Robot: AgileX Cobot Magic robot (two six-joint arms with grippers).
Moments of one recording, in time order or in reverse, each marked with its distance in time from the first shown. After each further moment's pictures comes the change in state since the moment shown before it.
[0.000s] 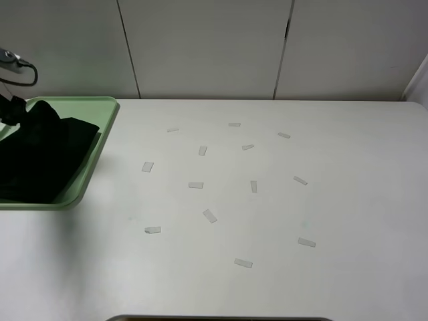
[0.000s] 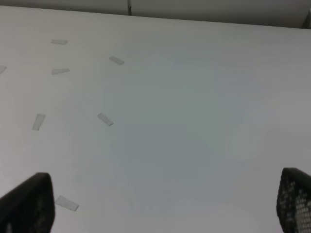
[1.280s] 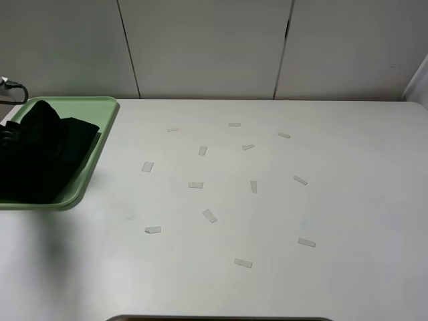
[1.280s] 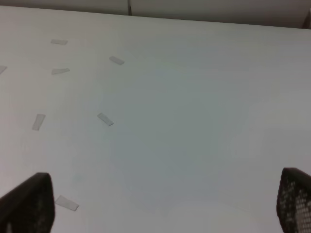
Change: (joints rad) left arm 0.050 -0.075 0.220 -0.048 -0.068 -0.097; right arm 0.000 0.000 0.000 0.000 0.000 0.000
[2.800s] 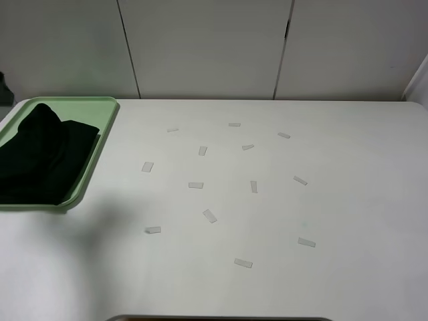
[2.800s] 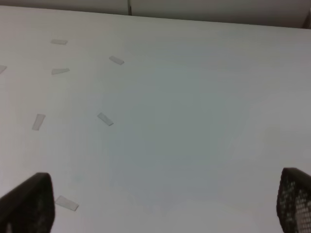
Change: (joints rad) left arm -0.231 -0.467 -0.001 -0.032 0.317 -0.118; right arm 0.000 0.000 0.000 0.000 0.000 0.000
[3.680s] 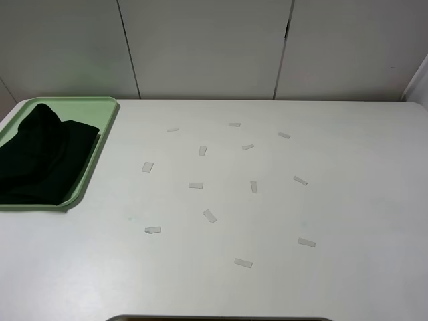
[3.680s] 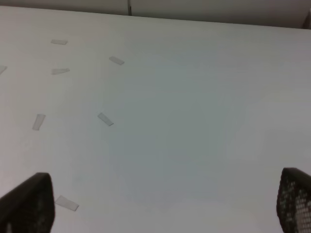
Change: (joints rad) left arm -0.164 -0.990 -0.059 -0.087 0.741 0.138; right arm 0.000 0.000 0.000 0.000 0.000 0.000
